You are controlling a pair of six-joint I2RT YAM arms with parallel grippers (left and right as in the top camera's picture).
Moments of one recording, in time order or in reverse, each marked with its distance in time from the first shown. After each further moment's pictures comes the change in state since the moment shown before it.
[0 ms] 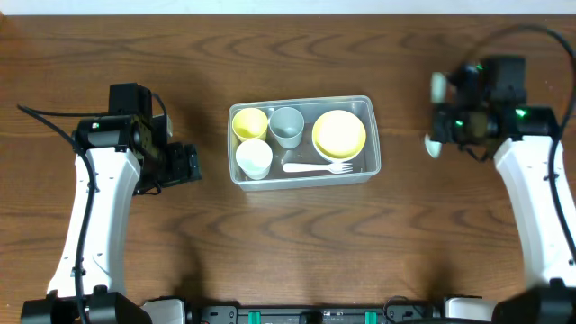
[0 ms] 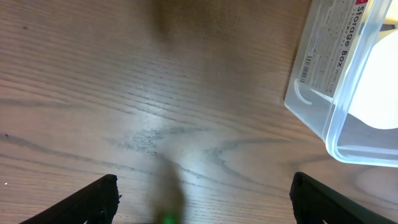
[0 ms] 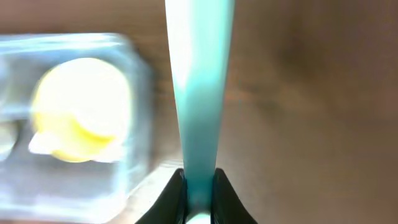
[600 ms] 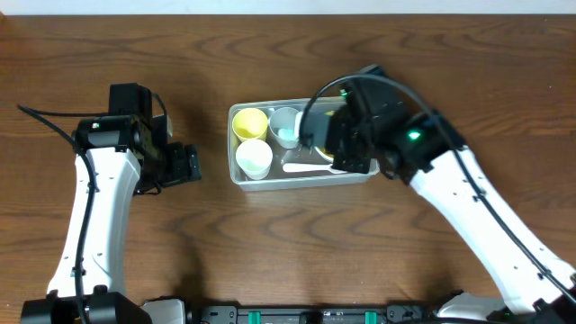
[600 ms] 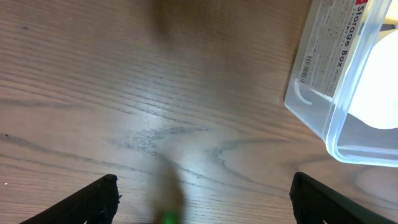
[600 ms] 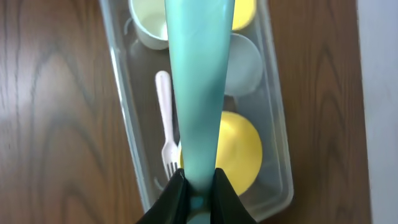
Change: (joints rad) left arm 0.000 0.000 0.000 0.000 0.000 0.000; right arm 0.549 0.043 0.108 -0.036 0.038 -0.872
